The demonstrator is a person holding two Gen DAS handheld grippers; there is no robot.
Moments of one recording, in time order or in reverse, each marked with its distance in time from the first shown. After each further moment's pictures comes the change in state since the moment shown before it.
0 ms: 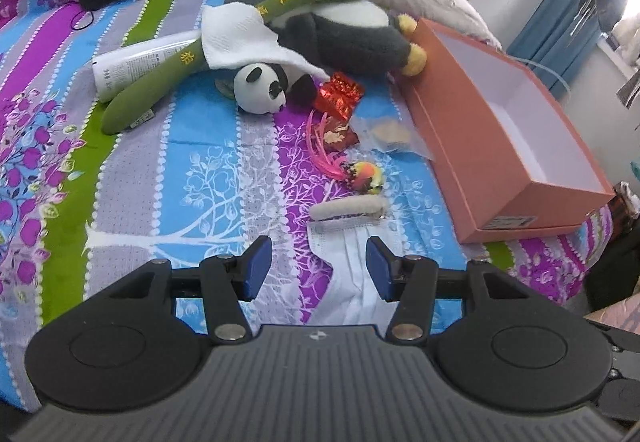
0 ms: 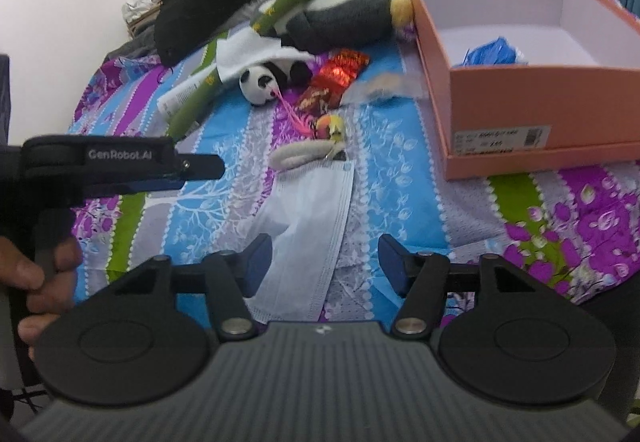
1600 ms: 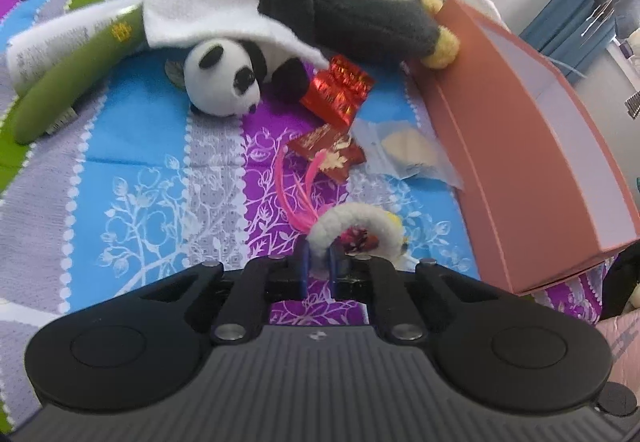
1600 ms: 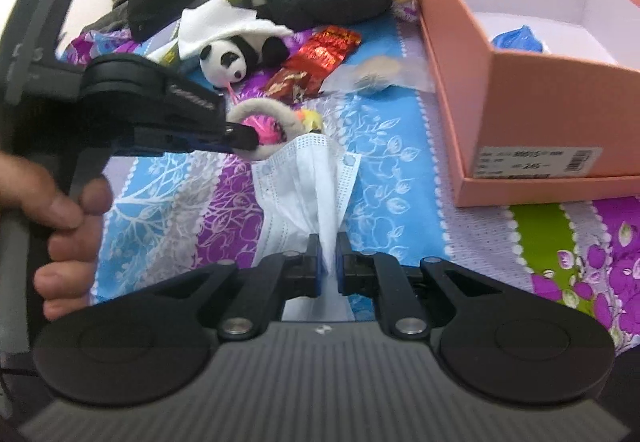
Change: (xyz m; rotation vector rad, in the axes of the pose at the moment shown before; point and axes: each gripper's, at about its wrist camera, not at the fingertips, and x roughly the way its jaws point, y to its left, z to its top) left arm 0.106 0.002 0.046 -0.054 0.051 -0.051; right arm 0.058 -0.012 0.018 -0.064 0.016 -0.063
